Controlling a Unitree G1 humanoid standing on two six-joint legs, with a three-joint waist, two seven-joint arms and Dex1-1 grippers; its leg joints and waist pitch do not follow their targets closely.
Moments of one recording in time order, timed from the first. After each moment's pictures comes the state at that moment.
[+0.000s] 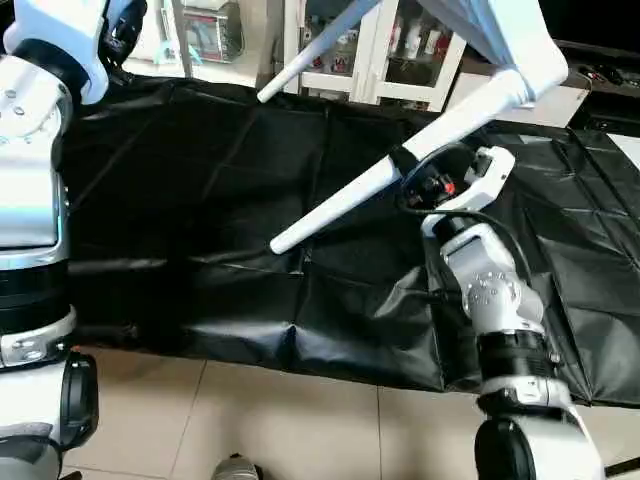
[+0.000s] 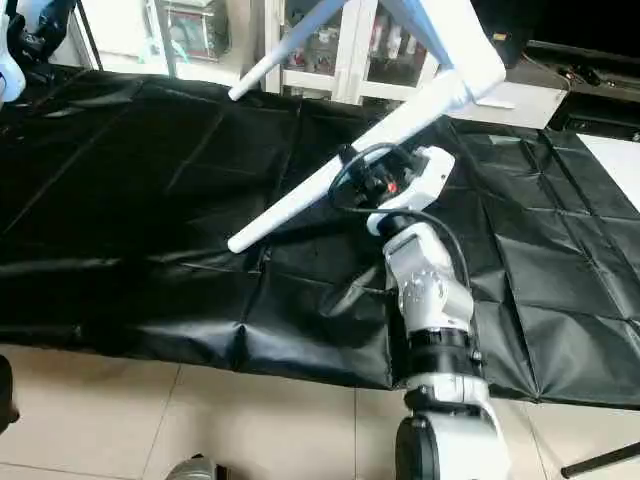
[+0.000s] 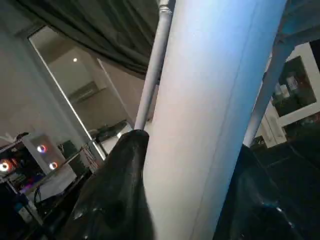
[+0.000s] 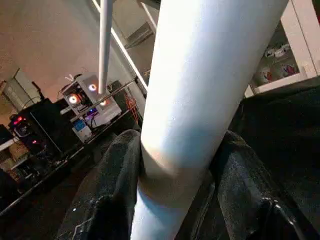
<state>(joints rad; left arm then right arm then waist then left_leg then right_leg) -0.83 0.54 0.18 -0.07 0.19 0.53 -0.41 -0.66 -0.03 -0.29 0.48 0.57 0.22 0.44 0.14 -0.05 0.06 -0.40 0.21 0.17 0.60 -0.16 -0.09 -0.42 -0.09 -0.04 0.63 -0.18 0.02</state>
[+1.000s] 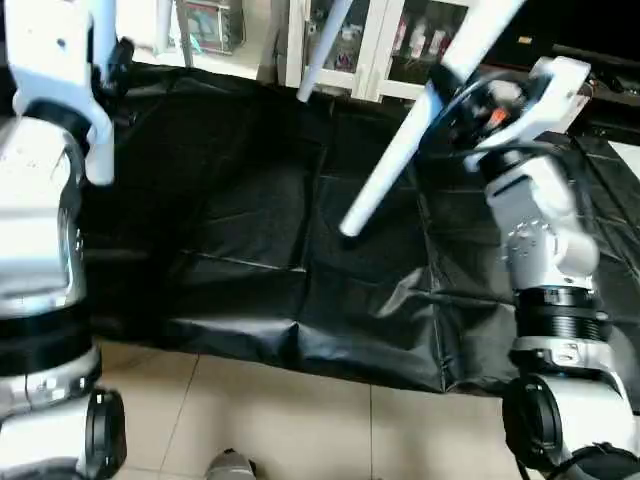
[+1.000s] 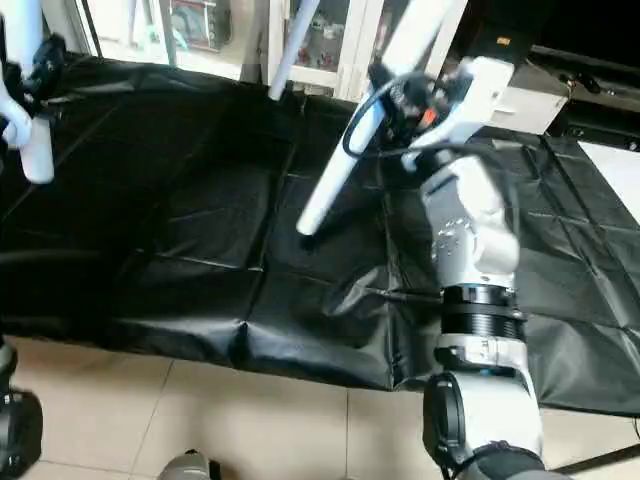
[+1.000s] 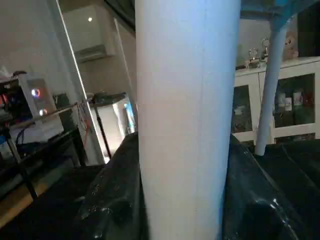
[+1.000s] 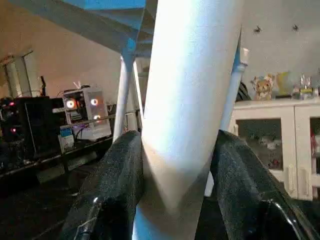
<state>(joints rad) -0.66 0.41 0.29 -0.17 0.10 0.55 -0.30 -0.78 -0.18 -0.26 0.31 0.46 0.17 0.44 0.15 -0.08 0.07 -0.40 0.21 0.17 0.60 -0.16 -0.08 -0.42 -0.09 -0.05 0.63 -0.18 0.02</state>
